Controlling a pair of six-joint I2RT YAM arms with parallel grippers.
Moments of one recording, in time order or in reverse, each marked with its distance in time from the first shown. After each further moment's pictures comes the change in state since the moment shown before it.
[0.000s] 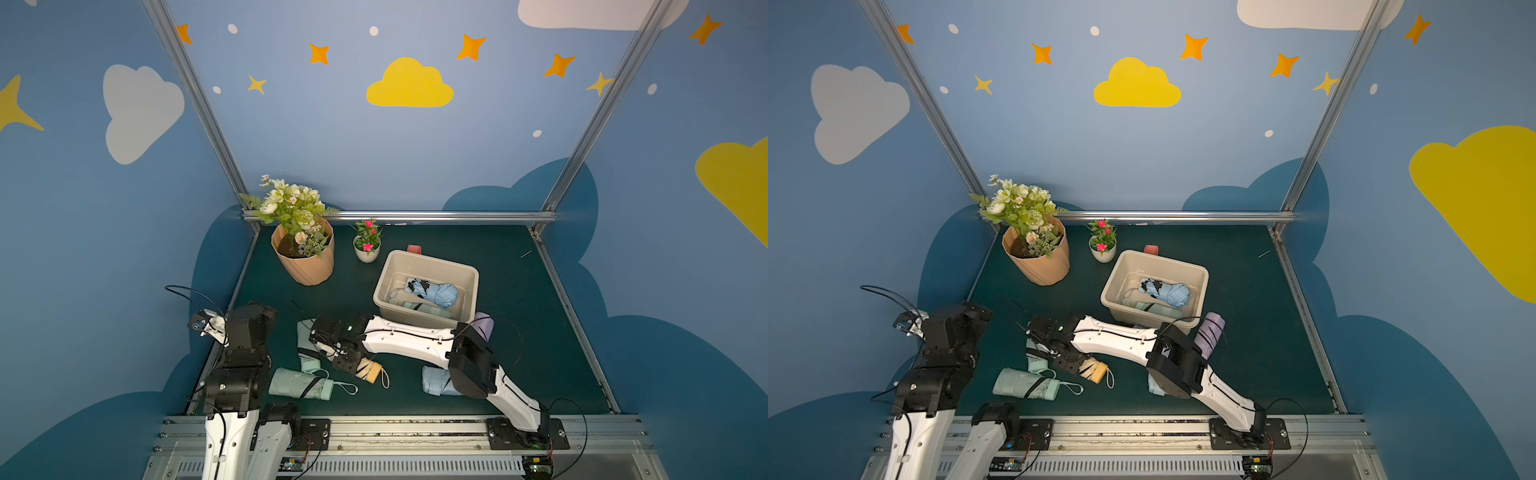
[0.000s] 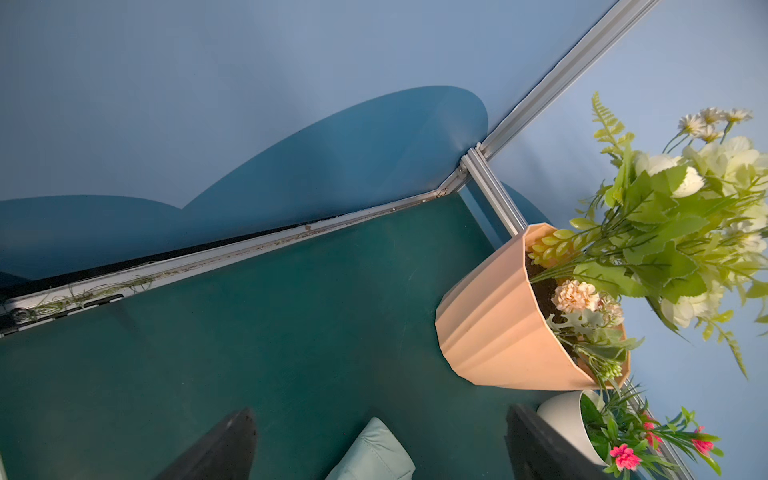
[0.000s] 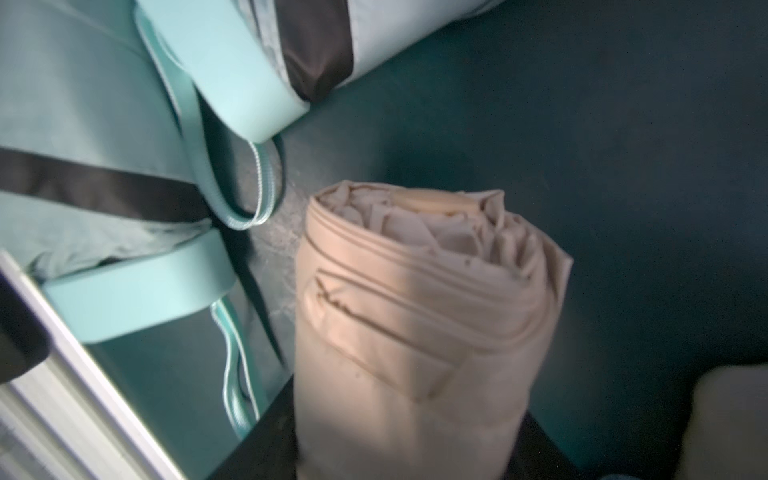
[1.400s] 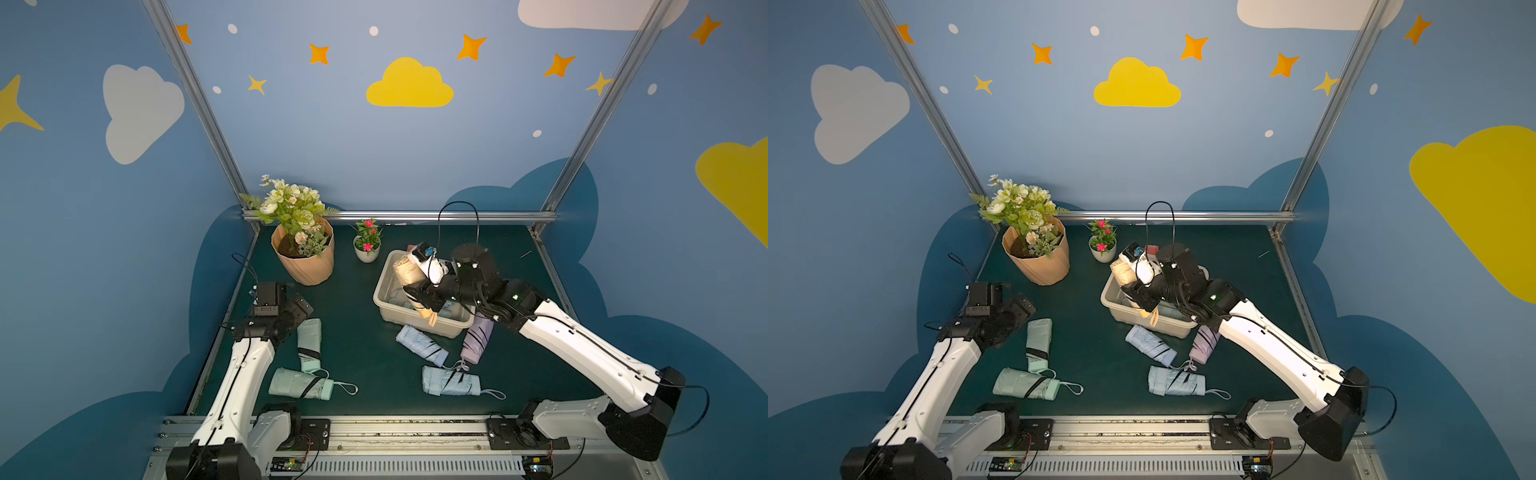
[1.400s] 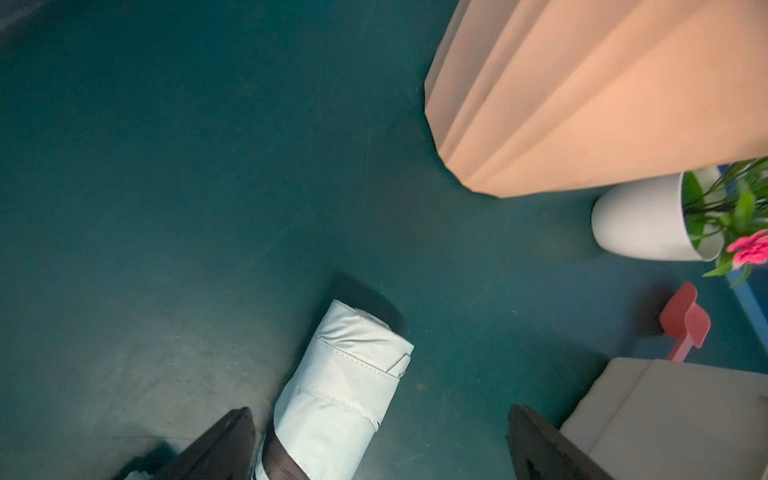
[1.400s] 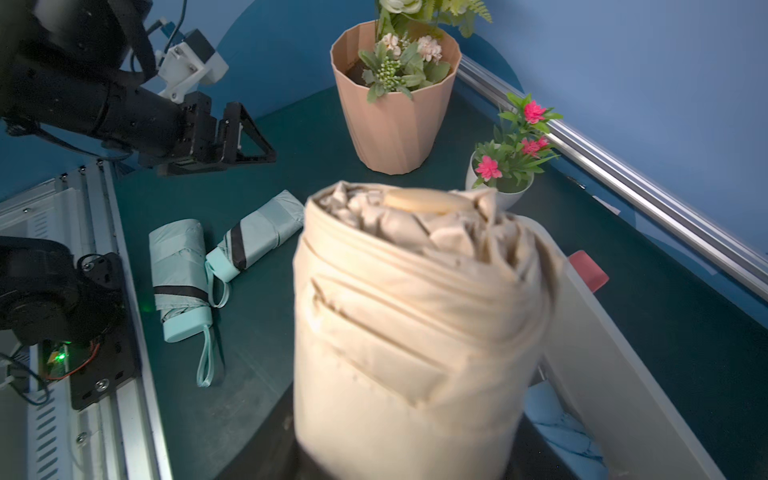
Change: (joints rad) left arm 0.000 0.475 -0.068 0.164 0.498 0.177; right arm -0.523 -0.982 -0.708 0.532 -0.248 -0.136
